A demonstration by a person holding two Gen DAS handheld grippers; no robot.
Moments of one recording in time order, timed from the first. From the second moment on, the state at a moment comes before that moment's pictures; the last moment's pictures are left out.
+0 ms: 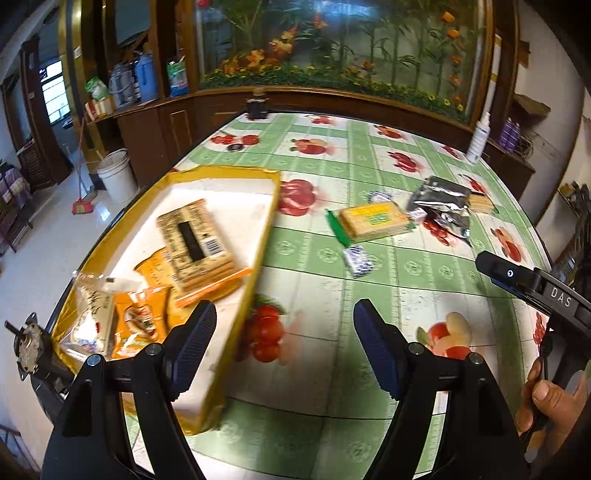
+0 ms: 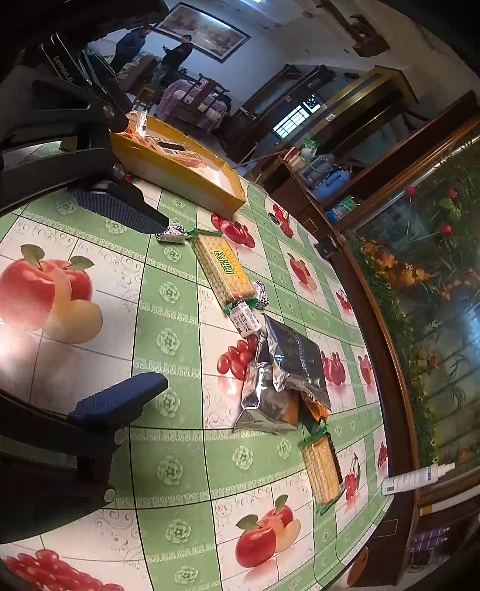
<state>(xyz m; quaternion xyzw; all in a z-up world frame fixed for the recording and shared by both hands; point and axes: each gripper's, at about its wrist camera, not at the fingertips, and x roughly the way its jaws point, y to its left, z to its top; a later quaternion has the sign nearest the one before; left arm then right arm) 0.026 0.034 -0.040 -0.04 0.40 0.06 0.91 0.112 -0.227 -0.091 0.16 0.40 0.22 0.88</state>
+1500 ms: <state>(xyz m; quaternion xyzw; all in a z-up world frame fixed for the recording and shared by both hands) 0.134 0.005 -0.099 -0.08 0.48 0.06 0.87 0.264 -0.182 -0.087 -0.13 0.39 0.24 0.88</state>
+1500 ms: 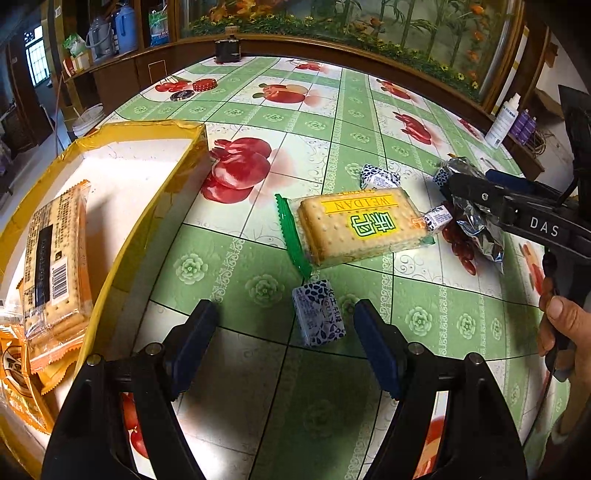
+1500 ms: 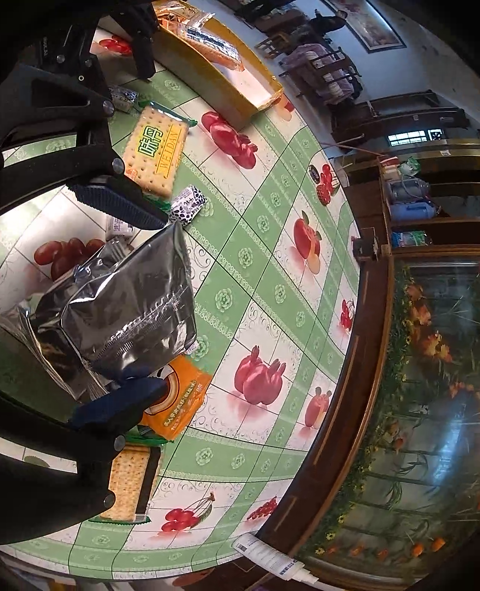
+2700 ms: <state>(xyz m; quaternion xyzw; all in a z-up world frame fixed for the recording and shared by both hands) 0.045 0.016 -0.057 -0.09 0.41 -0.01 0.91 0.118 -0.243 -0.044 0.10 0.36 0.28 0.89</state>
